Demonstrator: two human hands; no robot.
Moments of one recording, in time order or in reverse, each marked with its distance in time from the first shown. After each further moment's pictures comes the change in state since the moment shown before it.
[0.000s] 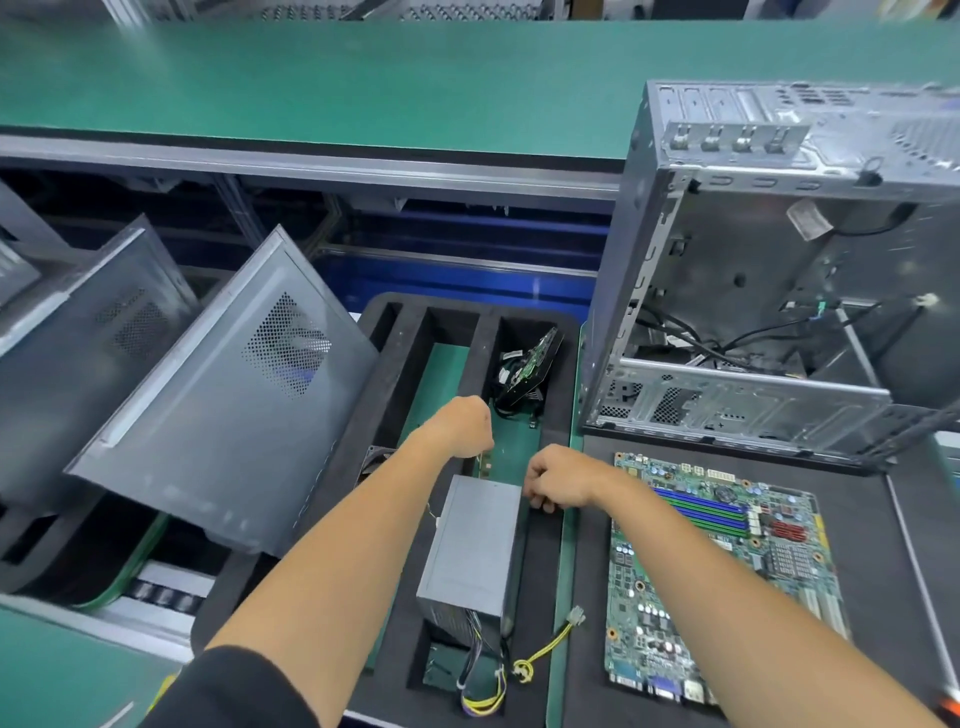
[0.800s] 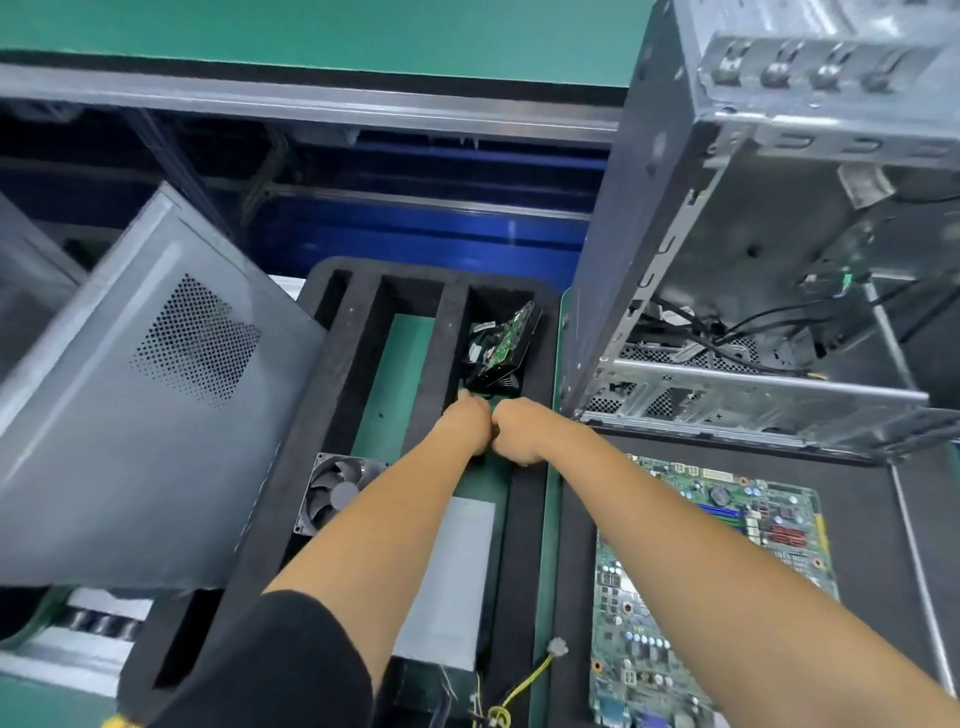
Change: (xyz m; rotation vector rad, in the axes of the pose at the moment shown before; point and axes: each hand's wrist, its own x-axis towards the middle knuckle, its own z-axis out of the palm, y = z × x) left_hand 0.105 0.013 0.056 0.596 -0.189 0.024; right_hand 0.067 -0.023 -0.040 -0.343 0.033 0.030
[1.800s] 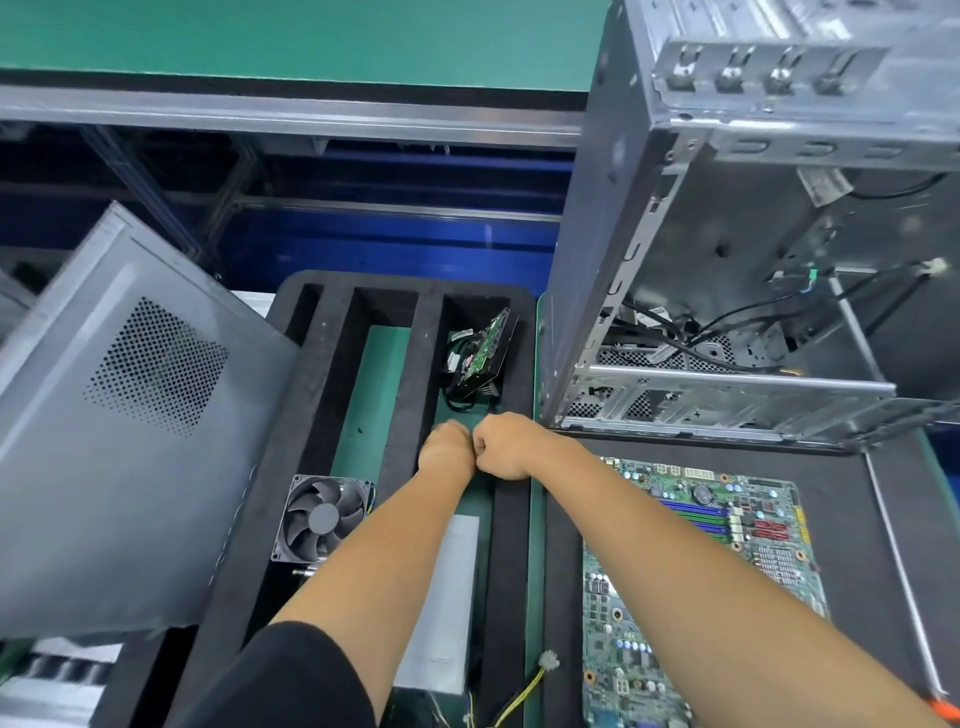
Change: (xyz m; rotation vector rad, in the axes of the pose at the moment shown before) left_hand 0.014 0.009 0.036 -0.284 0.052 -0.228; right_hand 0.001 0.009 0.009 0.004 0.022 -0.038
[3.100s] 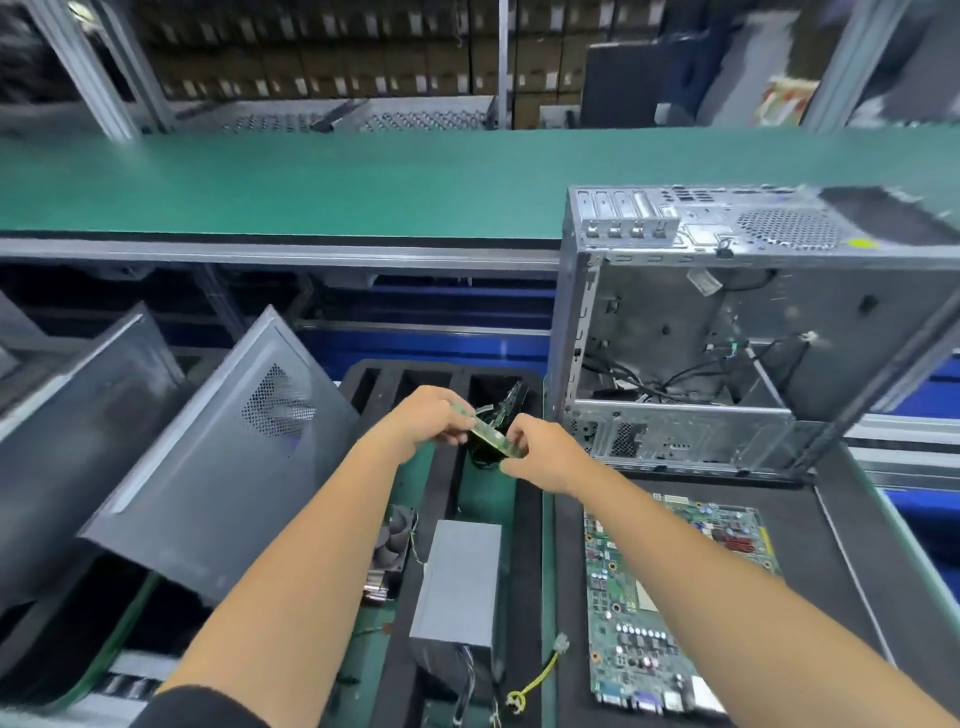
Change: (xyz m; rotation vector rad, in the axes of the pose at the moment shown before) left_hand -0.149 -0.063 -0.141 -1.092 0.087 0.320; right_hand -0.114 -0.023 -0.018 0.322 0.470 -0.053
